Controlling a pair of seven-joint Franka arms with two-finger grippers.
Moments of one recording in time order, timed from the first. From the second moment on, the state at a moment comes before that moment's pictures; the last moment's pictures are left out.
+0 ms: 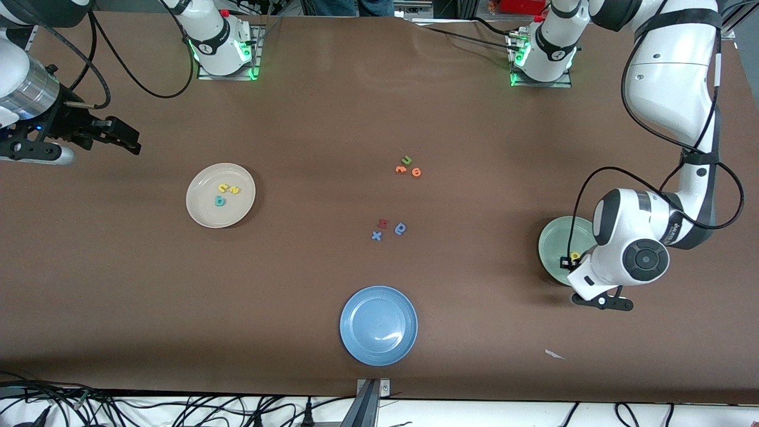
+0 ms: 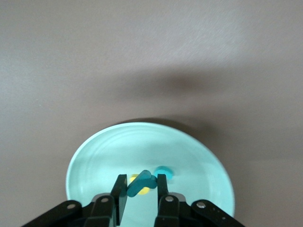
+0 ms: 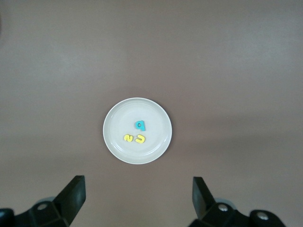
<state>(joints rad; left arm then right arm) -0.05 0.77 0.00 -1.39 0.18 1.99 0.01 0.01 -0.04 0.05 -1.75 -0.01 1.68 0.16</state>
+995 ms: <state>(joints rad) -0.05 0.58 -0.01 -1.38 0.13 1.78 0.04 -0.01 -0.03 0.07 -1.73 0.00 1.71 0.16</state>
